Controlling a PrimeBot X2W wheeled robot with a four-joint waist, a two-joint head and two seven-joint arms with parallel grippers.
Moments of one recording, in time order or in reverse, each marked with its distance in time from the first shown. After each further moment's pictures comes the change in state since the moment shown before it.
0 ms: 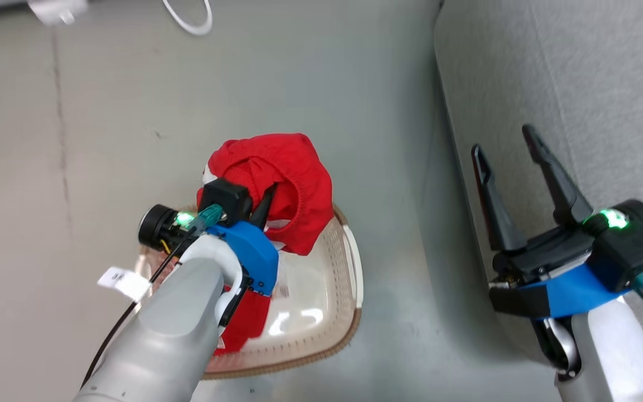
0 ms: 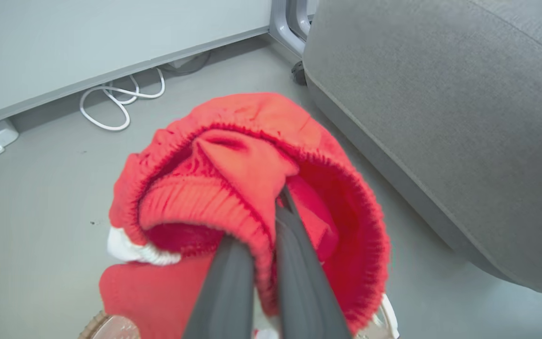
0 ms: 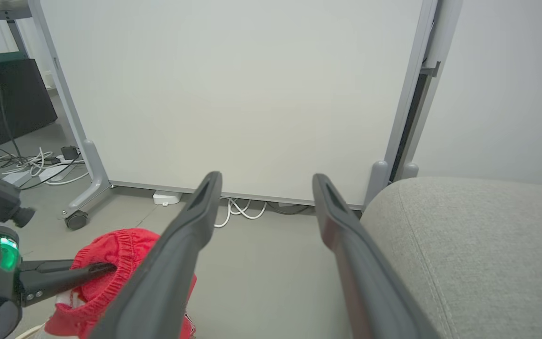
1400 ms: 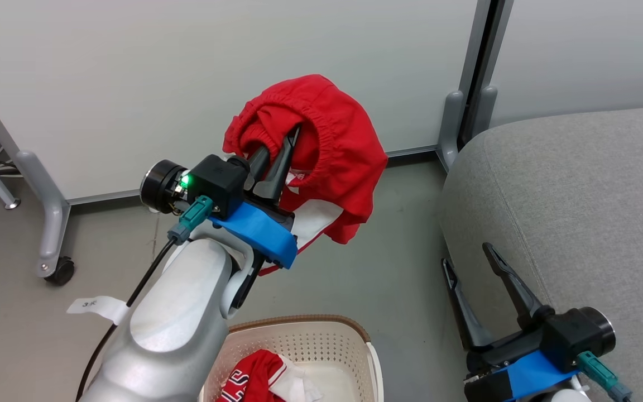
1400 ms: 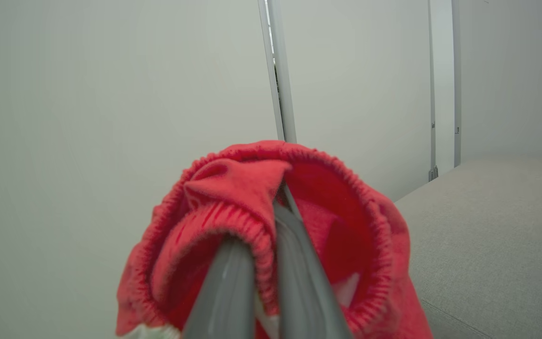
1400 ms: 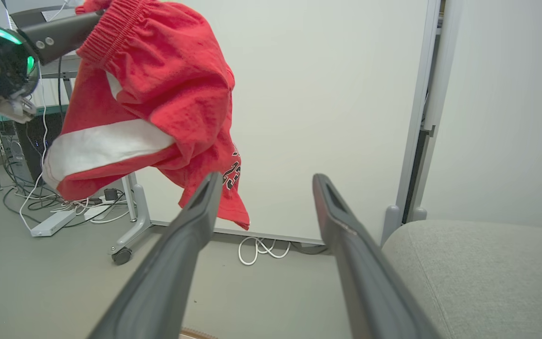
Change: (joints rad) left arm 0.135 0.037 0.235 -0.516 0.191 0.004 0.000; right arm 0.262 0.075 0.018 0.079 -0.033 0.000 0.000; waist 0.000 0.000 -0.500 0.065
